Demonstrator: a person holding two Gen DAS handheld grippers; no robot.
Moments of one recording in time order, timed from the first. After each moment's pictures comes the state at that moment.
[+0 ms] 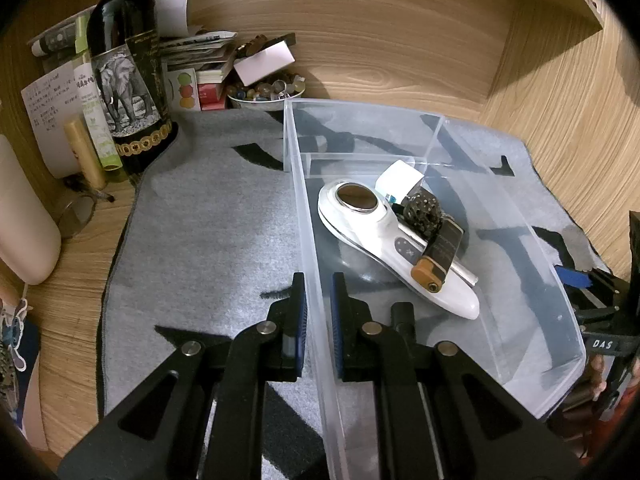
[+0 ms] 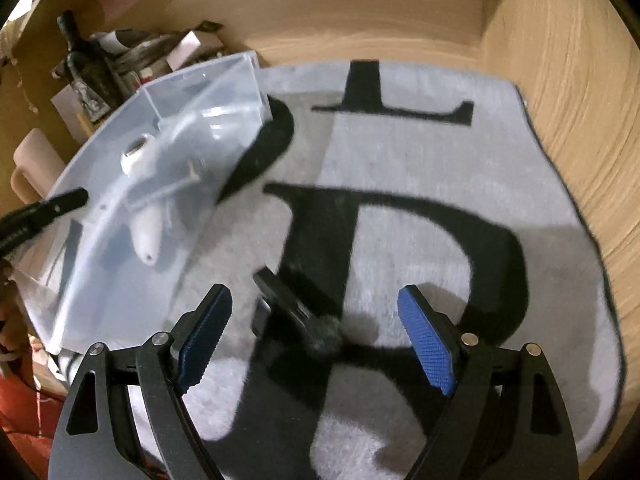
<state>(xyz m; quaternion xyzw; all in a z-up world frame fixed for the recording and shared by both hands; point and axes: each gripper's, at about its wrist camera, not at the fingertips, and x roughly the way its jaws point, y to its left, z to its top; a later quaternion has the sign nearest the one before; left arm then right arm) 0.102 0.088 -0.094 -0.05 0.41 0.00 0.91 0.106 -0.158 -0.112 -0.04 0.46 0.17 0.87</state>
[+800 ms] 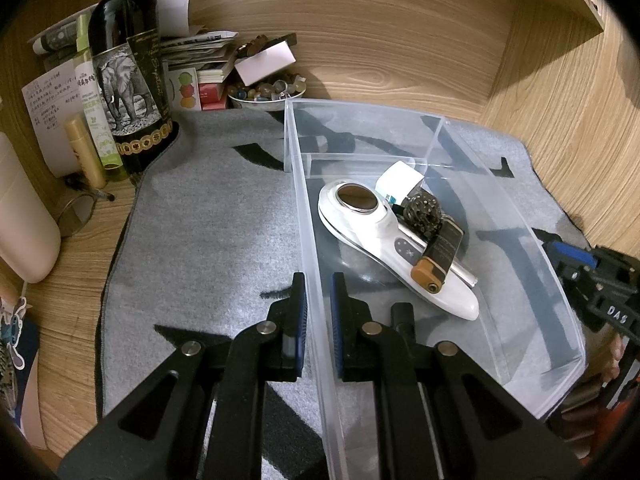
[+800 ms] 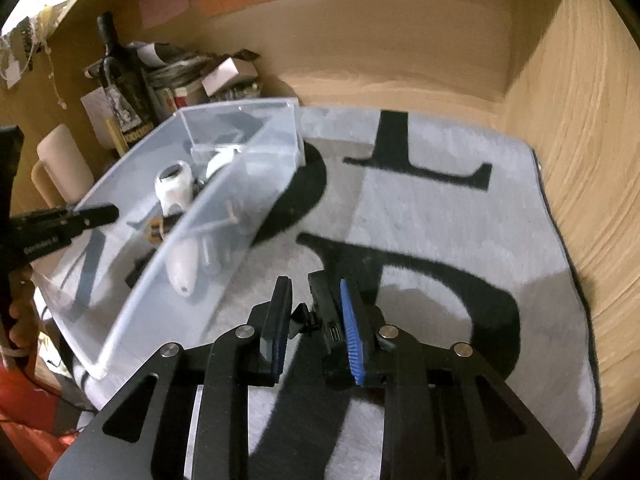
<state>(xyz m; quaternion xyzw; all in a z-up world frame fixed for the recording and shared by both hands) 0.102 0.088 -0.094 -0.05 0.41 0.00 0.91 0.108 -0.139 -0.076 -0.06 0.41 0.21 0.89</state>
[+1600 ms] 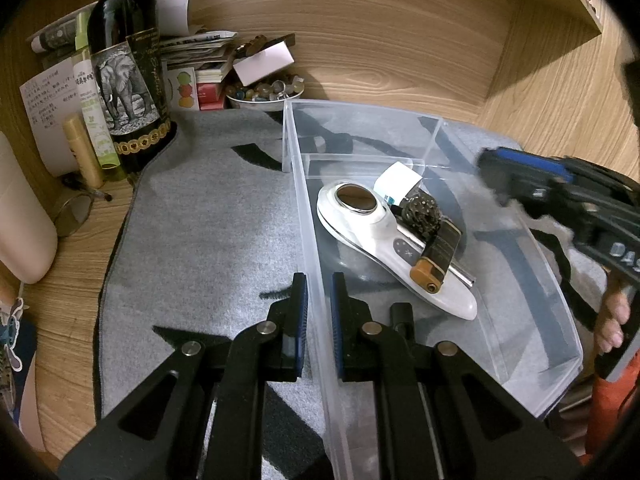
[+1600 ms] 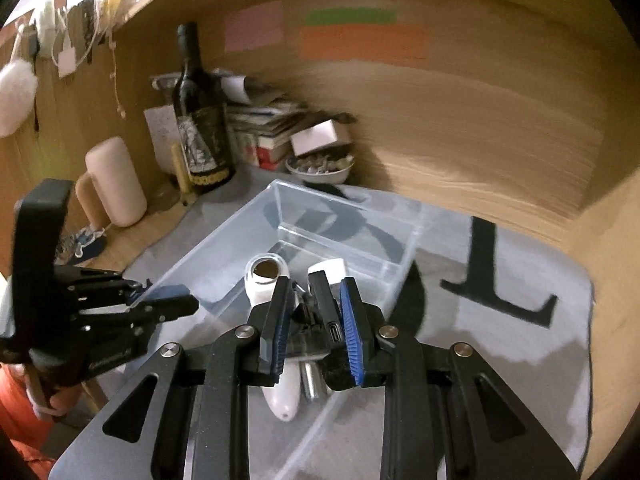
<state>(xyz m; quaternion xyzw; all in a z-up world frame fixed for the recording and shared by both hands) 0.102 0.090 -0.094 -0.06 0.41 -0.01 0.91 0.134 -0.036 -0.038 -0.12 0.35 0.31 0.88</state>
